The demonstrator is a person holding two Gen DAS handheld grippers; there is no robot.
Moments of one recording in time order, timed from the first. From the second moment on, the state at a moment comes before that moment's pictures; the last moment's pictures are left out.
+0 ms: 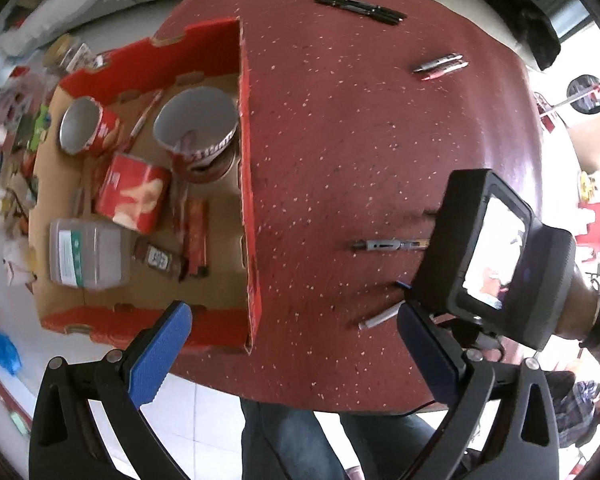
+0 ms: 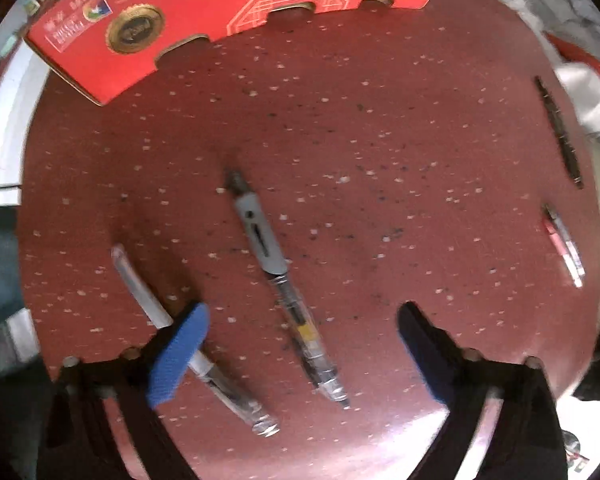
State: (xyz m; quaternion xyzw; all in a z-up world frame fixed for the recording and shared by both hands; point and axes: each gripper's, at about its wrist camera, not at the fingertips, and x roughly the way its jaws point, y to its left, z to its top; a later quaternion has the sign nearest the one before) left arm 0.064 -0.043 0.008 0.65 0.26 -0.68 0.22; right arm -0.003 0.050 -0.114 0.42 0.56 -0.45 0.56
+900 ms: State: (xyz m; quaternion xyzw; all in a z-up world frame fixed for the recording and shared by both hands) left arm -0.012 0.081 -0.097 0.72 0.05 -0.69 0.06; right arm -0.086 0.230 -0.097 0.73 0.02 -0.63 0.26
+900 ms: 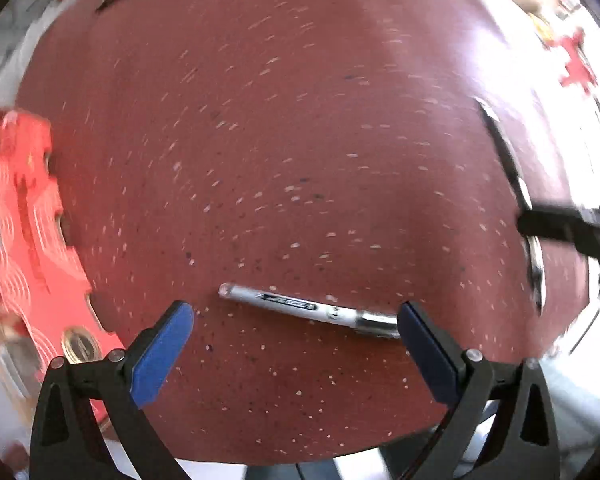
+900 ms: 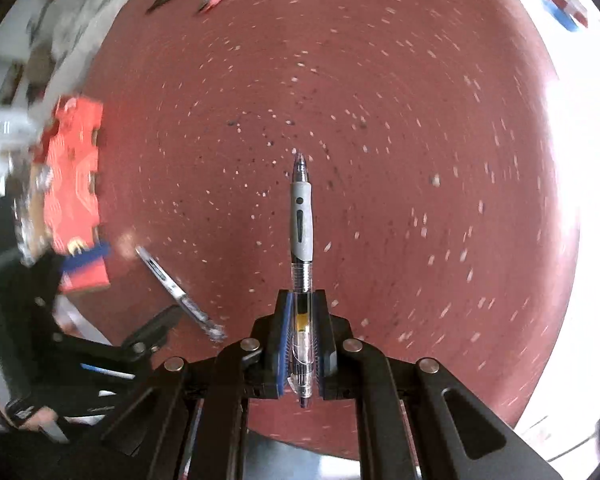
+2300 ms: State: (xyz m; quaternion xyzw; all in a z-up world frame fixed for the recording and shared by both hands) left arm -0.030 0.078 -0.067 0.62 0.21 -0.73 0.20; right arm -0.100 0.207 -0.023 0.68 0.02 -0.65 0.33
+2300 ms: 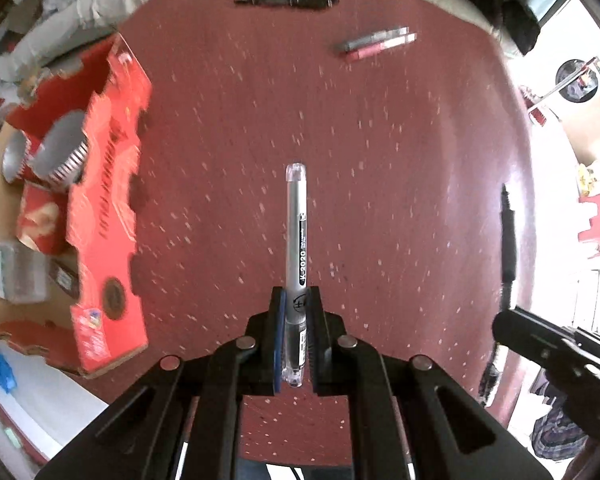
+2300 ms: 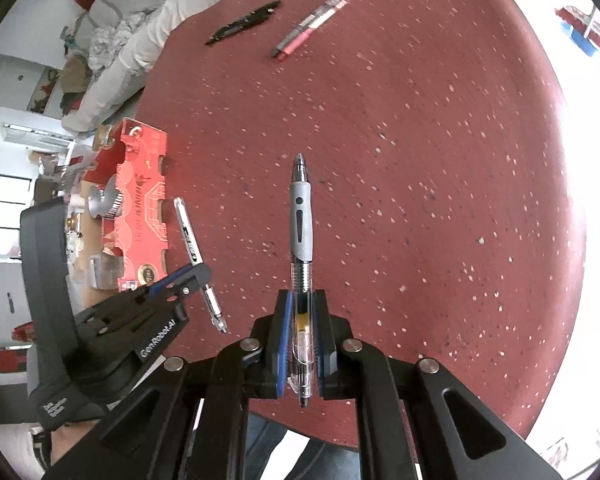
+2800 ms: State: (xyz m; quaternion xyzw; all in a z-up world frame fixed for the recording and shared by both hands) left arm 0.047 -0.105 0.035 0.55 0.21 -0.76 0.27; right arm -0.053 0.050 0.015 0.64 0.04 -0.63 0.43
